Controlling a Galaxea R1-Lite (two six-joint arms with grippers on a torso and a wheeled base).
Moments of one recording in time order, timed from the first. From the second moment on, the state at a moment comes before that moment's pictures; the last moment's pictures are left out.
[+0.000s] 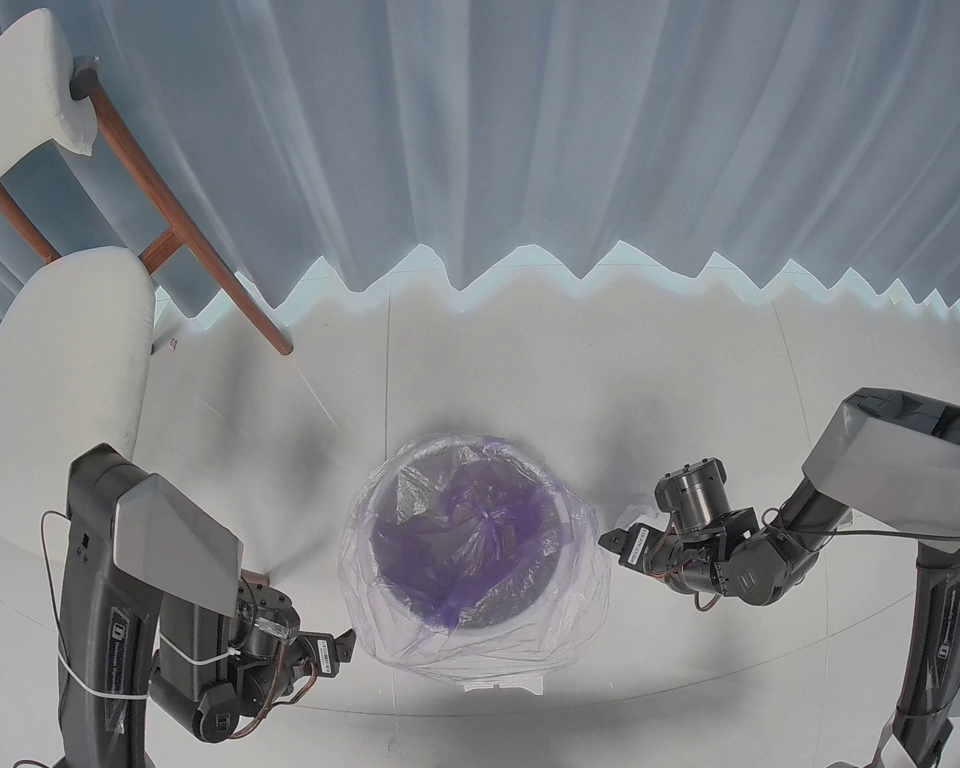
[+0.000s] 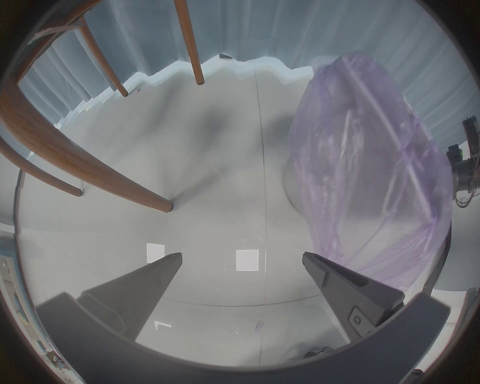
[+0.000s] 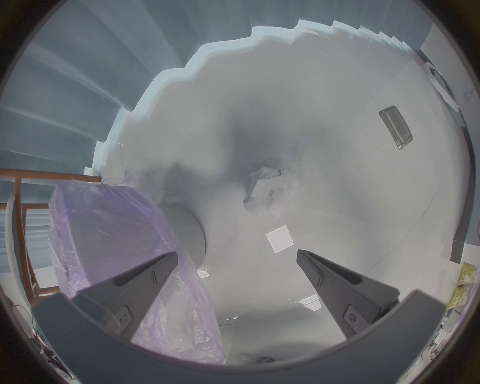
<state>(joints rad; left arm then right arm) -0.37 2.47 -0.20 -1.55 0.23 -0.30 0.46 2.24 -0.87 -0.55 -0.15 0.74</state>
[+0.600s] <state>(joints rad) -0.44 2.33 -0.13 -1.55 0.13 -0.30 0.49 2.14 -0.77 -0.63 -0.11 0.75</state>
